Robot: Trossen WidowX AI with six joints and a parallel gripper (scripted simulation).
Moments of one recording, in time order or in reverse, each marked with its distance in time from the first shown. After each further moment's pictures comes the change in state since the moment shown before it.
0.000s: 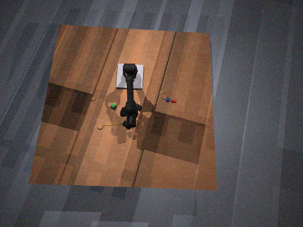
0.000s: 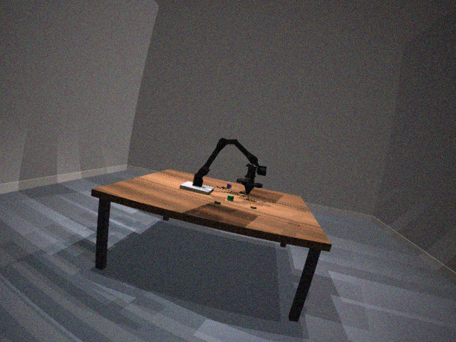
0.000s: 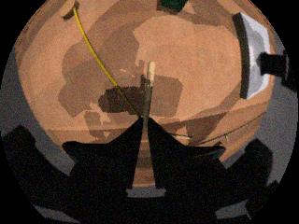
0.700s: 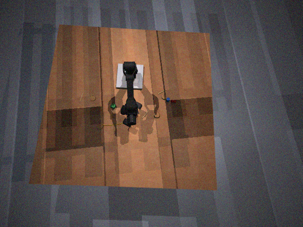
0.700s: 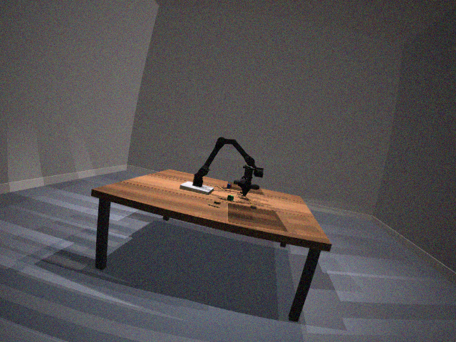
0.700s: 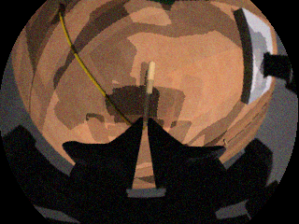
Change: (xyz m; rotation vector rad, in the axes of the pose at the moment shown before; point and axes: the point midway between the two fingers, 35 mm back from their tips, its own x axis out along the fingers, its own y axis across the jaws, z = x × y) arm 0.015 -0.018 0.010 0.000 -0.002 -0.004
